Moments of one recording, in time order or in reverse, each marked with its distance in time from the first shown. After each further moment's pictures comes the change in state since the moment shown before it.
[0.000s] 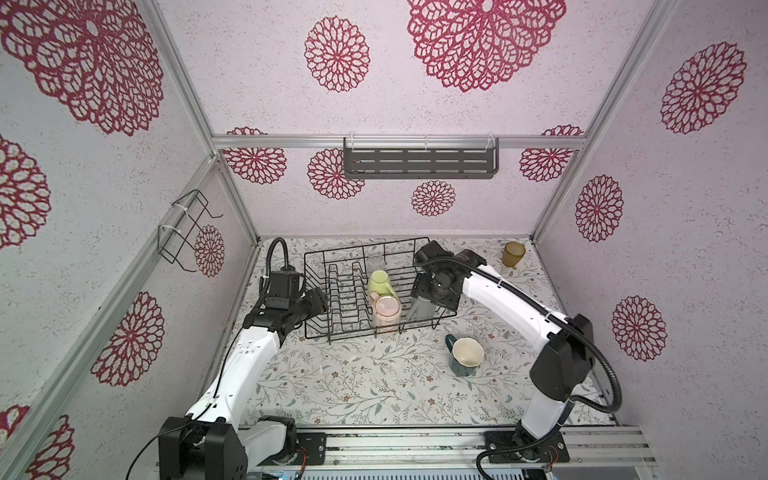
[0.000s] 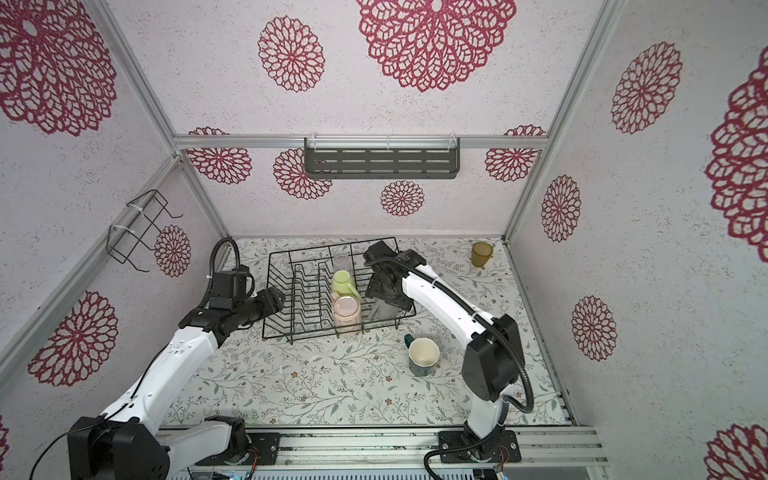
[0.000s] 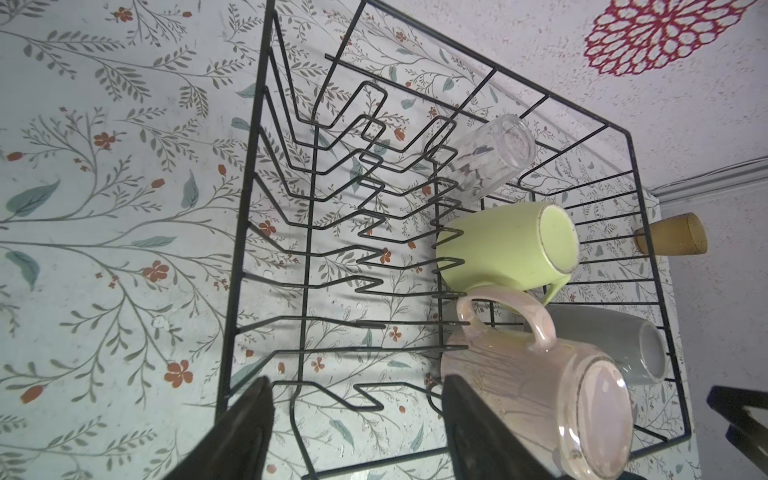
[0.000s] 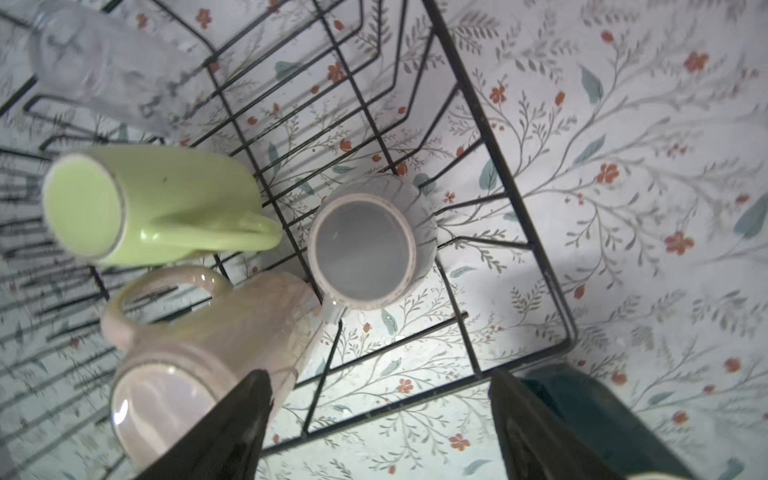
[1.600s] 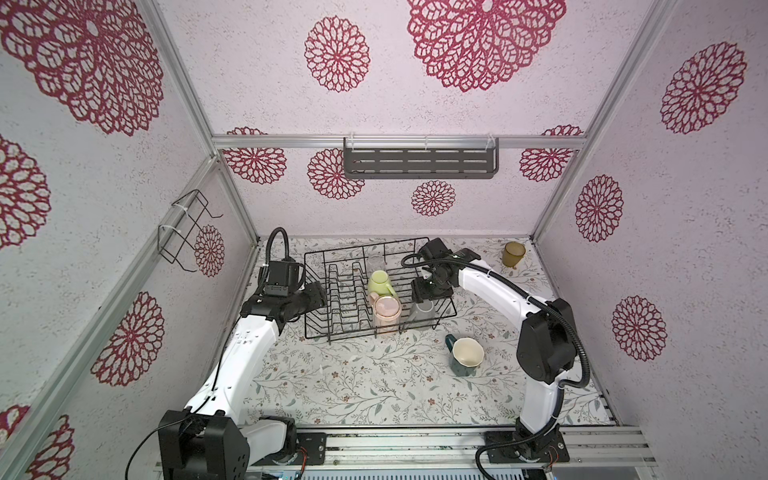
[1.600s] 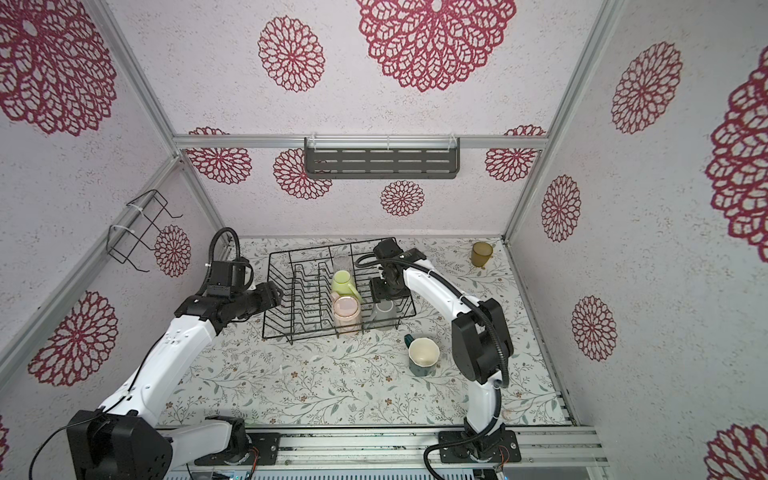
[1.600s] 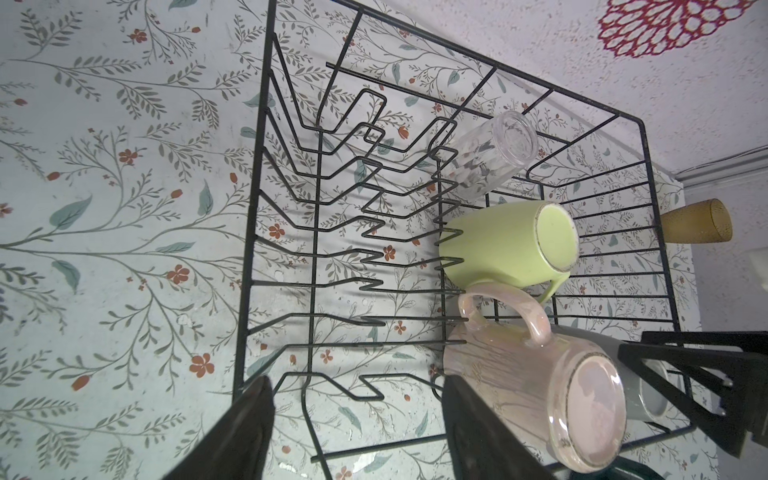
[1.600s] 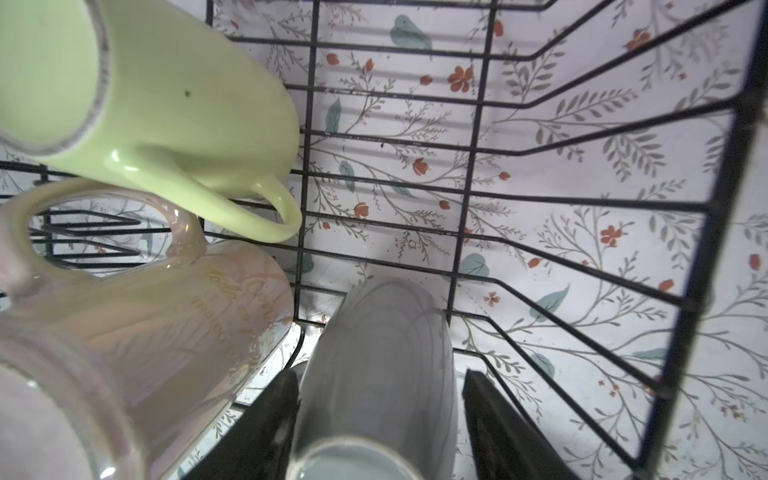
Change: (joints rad) left arm 0.000 0.051 0.125 -0.143 -0.023 0.060; right arm -0.106 0.144 0.006 0.143 -0.204 -0.574
